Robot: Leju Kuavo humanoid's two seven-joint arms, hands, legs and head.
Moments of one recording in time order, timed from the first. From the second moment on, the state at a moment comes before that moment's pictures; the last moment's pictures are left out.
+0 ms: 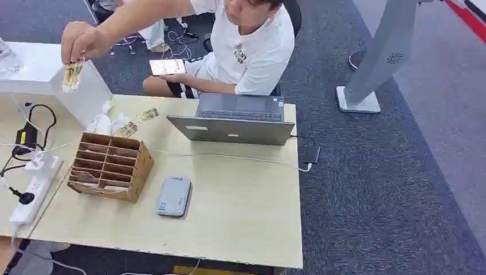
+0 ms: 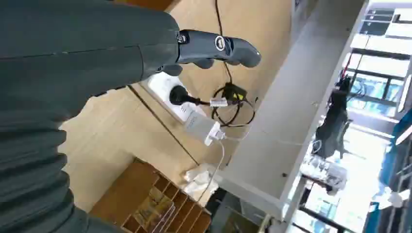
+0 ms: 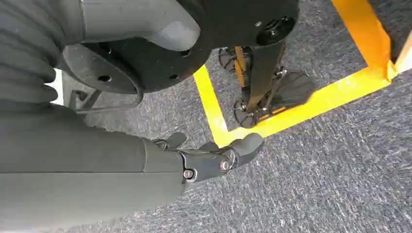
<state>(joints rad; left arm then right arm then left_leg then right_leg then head) 0.01 -0.25 1.20 -1.61 0.38 -0.47 -0.13 -0.04 0.04 0.70 -0.16 -1.09 -0.20 -0.19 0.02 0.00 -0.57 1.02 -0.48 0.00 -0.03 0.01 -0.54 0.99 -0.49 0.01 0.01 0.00</state>
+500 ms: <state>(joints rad) -0.10 -0.15 0.84 -1.60 -0.02 -0.26 -0.11 -0.05 0.04 0.78 -0.16 -1.05 -0.20 -0.14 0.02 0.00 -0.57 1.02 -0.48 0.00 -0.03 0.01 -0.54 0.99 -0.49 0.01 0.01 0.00</state>
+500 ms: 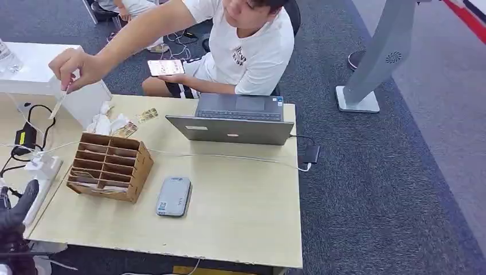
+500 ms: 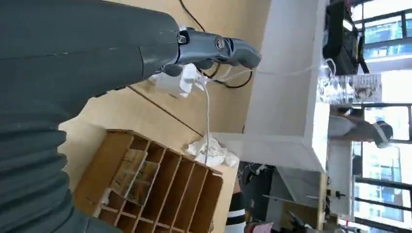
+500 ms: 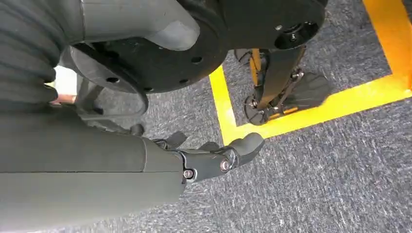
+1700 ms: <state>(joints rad) -0.31 0.17 0.00 -1.51 -0.88 0.17 -0.03 -0.09 0.04 1.03 -0.13 -0.91 -0.24 -0.01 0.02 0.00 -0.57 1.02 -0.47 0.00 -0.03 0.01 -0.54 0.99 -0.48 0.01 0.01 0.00</state>
